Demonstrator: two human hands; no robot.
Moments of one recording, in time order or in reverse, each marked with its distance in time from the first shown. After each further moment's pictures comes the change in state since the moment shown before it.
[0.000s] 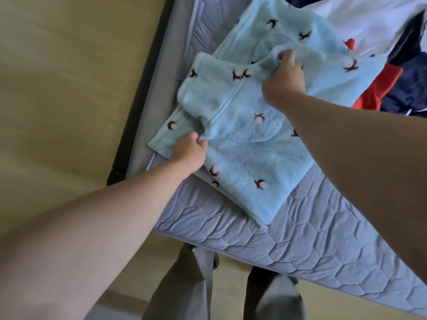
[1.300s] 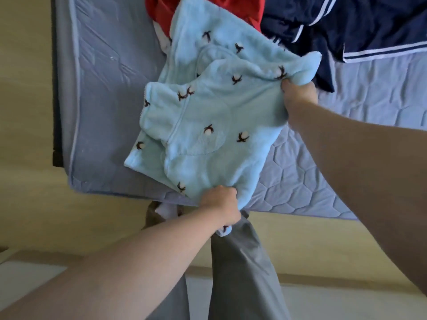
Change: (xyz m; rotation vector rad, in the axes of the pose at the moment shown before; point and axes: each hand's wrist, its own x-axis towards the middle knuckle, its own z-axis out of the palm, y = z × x) left_hand -0.288 0.106 0.246 0.803 -0.577 0.270; right_hand -0.141 0.305 -0.140 0.707 0.115 0.667
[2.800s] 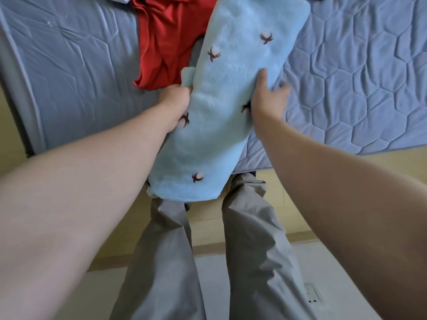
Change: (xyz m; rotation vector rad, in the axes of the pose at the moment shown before) left_hand 0.102 -0.072 -0.077 -0.898 0.349 -0.191; right_hand -0.086 0.143 0.043 0.282 0.176 0.226
